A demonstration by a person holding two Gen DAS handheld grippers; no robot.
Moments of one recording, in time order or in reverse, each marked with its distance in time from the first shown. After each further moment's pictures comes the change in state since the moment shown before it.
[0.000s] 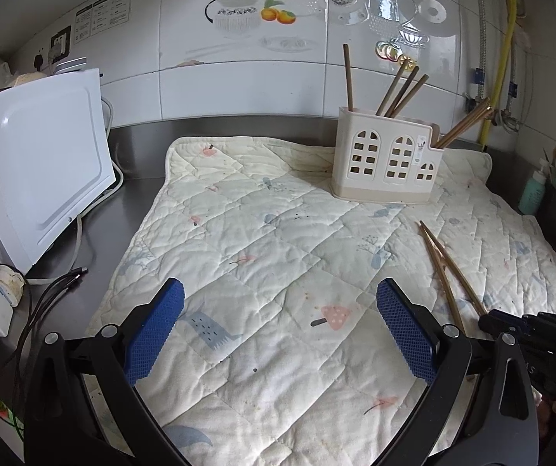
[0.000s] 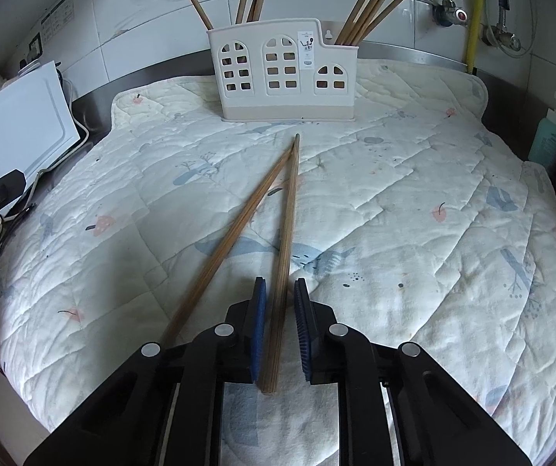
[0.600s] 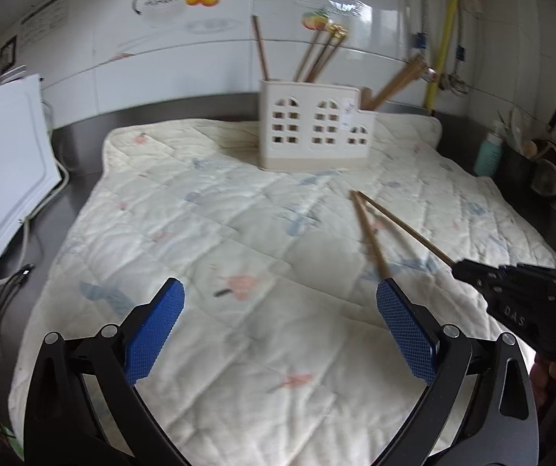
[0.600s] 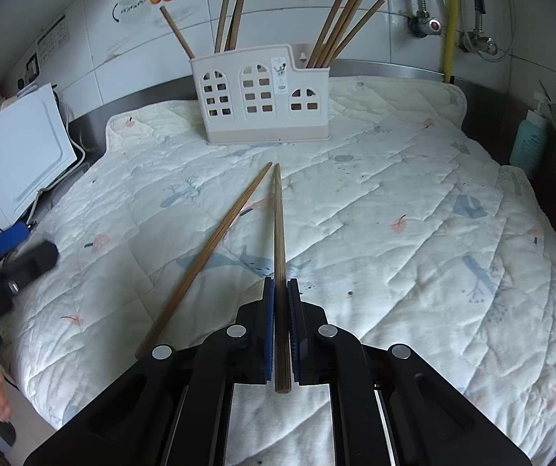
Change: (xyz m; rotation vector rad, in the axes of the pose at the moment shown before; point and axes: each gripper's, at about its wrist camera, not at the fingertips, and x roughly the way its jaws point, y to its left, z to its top) left arm 0.002 -0.064 -0.022 0.097 0.070 -0.159; right arm -0.026 -0.025 0.001 0.037 -0.064 -0.007
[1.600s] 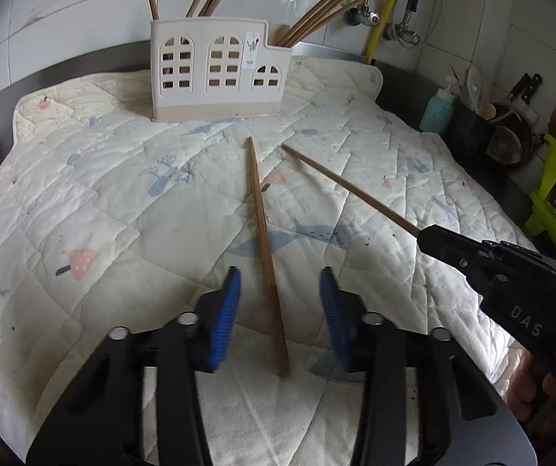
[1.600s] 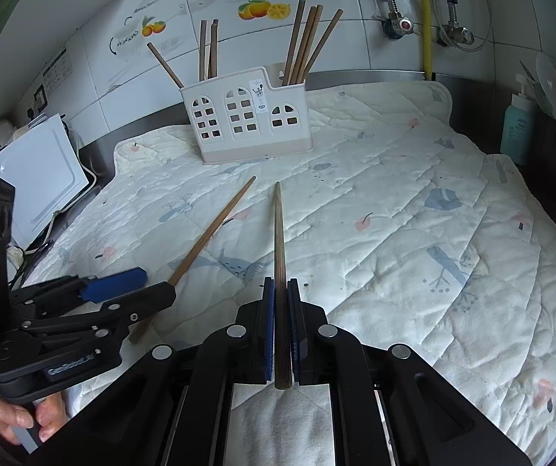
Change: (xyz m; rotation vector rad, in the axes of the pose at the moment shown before) left arm 0.054 -0.068 -0.012 0.008 0.167 -0.214; right arm -0.023 -0.038 -0.010 0.058 -0.058 0.072
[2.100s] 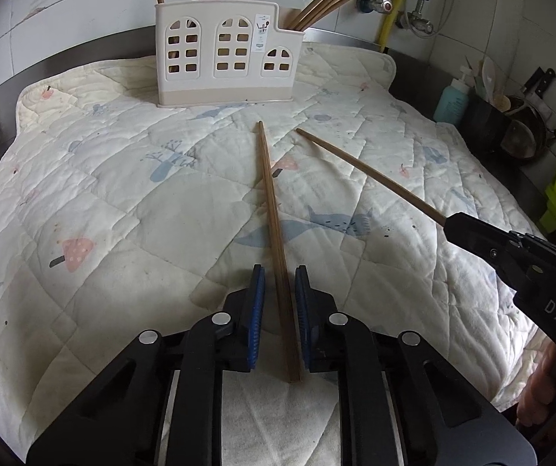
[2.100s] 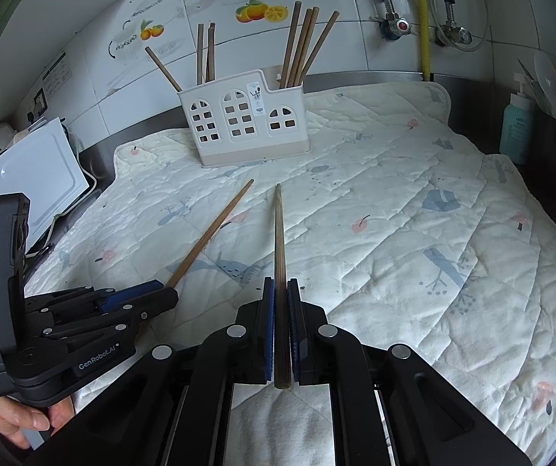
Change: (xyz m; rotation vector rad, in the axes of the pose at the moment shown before) left arm 0.014 0.001 -0.002 -0.004 0.029 0.053; right arm -0.001 -0.002 0.001 0.006 -0.009 0.001
